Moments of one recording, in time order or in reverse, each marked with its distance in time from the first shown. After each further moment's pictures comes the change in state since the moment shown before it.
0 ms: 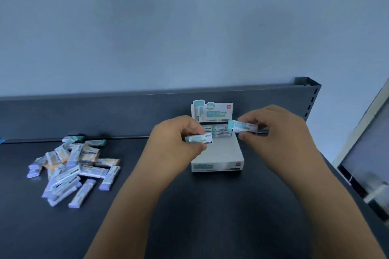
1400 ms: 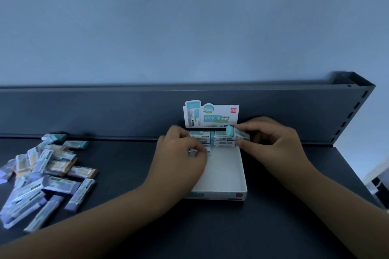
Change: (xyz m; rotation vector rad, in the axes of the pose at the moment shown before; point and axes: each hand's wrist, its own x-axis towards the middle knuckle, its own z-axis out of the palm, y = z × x) left_hand 0.056 -0.068 0.071 0.317 0.095 0.019; right_hand 0.068 0.108 0.086 0.659 -0.135 -0.025
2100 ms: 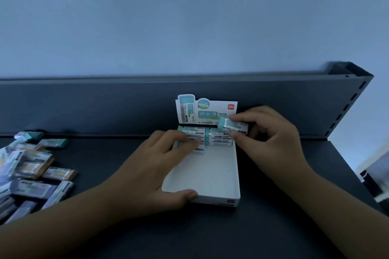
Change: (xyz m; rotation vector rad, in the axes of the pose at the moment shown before) left_hand -0.005 -0.031 -0.036 0.287 -0.382 0.520; right_hand -0.003 -0.005 0.001 -0.214 0.111 -0.166
